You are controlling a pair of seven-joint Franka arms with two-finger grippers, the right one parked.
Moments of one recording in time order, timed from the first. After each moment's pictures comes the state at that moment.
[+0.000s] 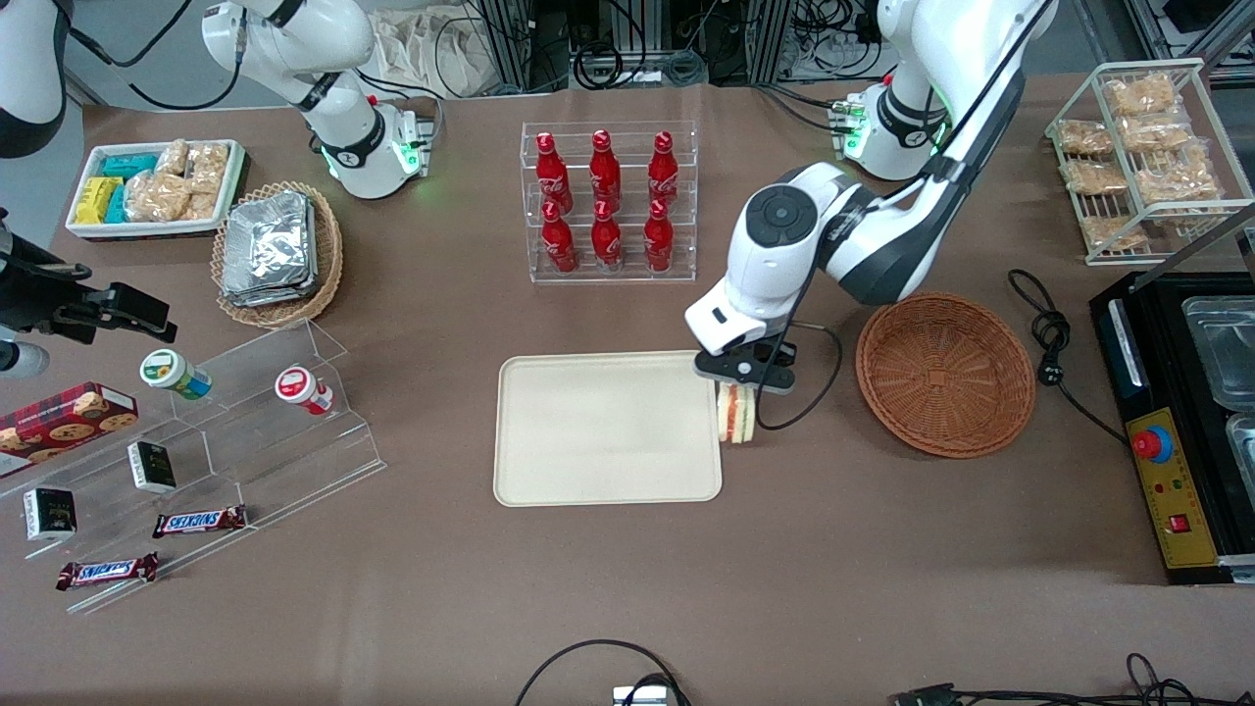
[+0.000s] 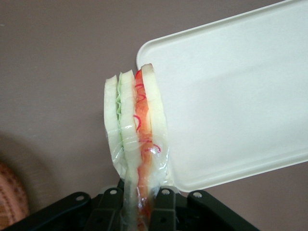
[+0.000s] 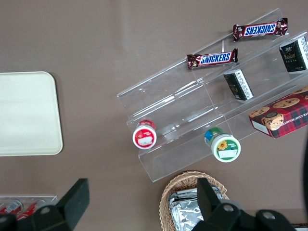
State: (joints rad) arm -0.12 0.40 -0.57 -1.84 0.32 2.24 -0.59
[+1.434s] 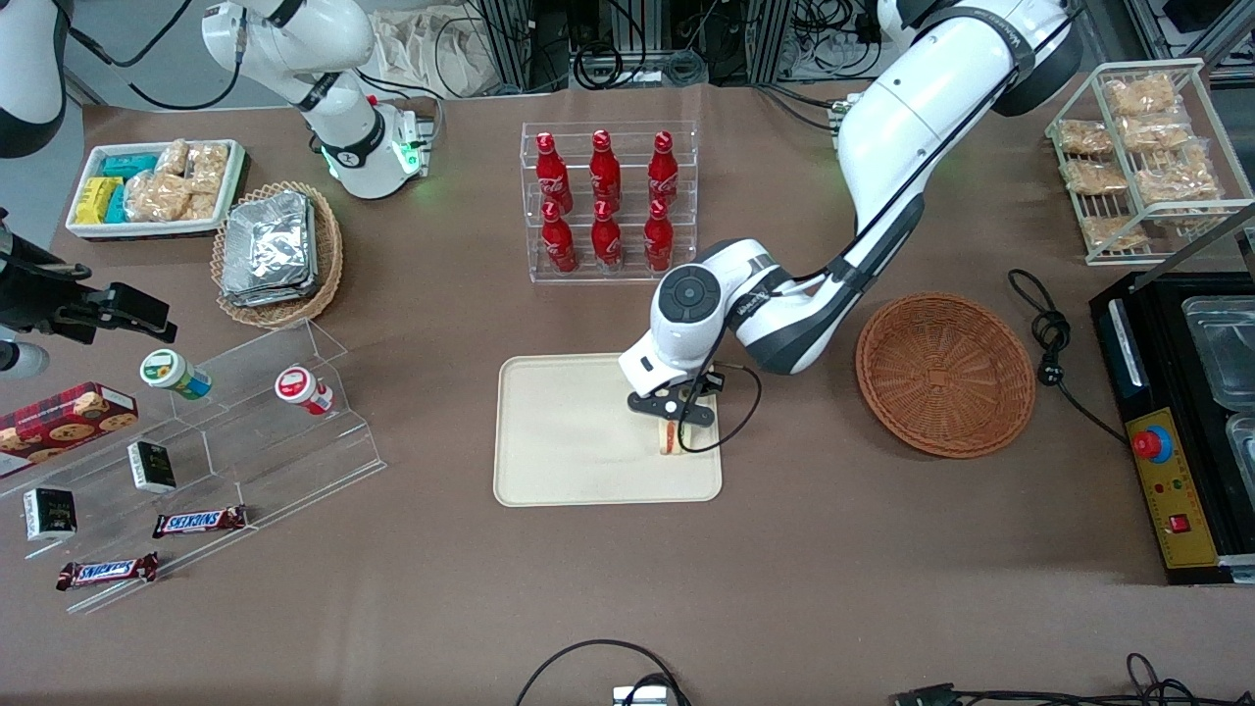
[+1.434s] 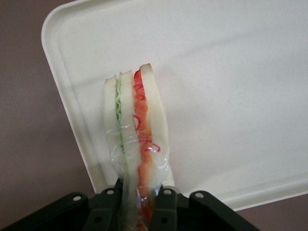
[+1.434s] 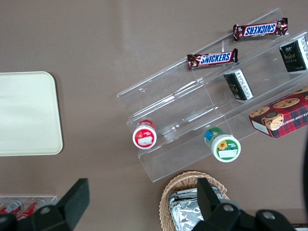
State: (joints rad) arm -0.25 0.75 -0.57 -1.61 0.46 2.22 -0.73
